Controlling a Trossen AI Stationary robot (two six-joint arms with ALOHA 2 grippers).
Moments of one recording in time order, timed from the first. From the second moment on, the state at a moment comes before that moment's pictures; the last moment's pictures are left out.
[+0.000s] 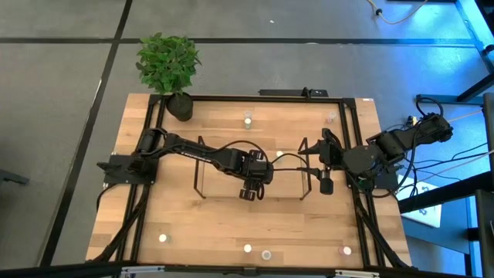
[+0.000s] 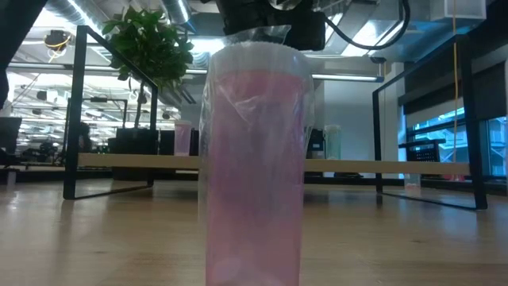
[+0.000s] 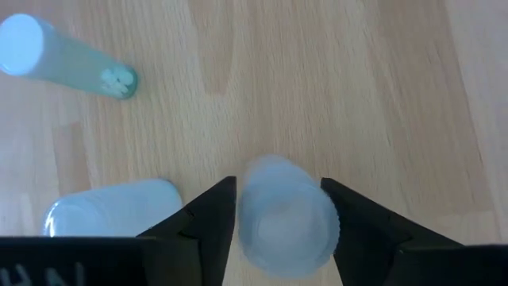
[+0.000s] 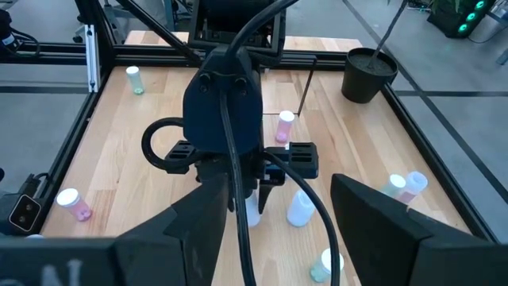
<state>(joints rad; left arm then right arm) -0.13 2.04 1.66 -0.75 -0.18 0.11 0.46 1.05 1.19 -0.70 0.52 0.23</state>
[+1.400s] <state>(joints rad) -0.25 2.03 1.85 -1.04 -0.35 0.01 0.46 1.05 1.19 -0.70 0.52 0.23</state>
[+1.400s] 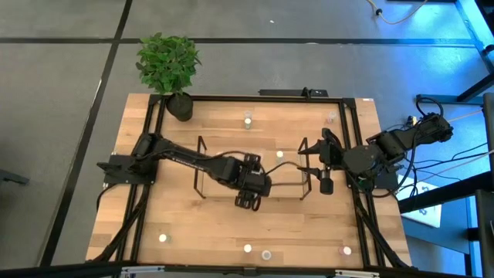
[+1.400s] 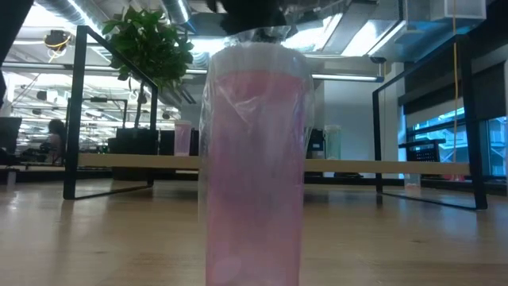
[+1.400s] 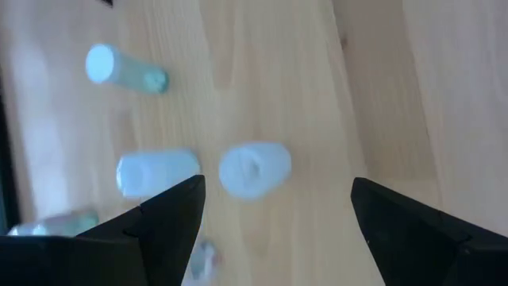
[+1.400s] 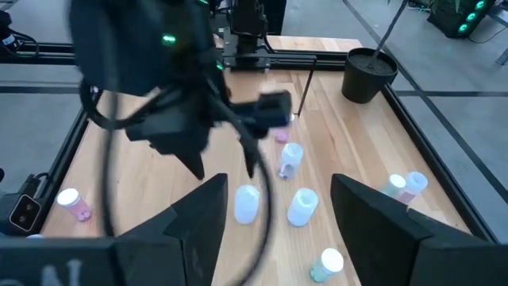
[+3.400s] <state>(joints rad) -0.25 2.03 1.62 -0.87 -0.12 -0.10 0.46 1.05 1.19 -0.70 0.52 0.23</state>
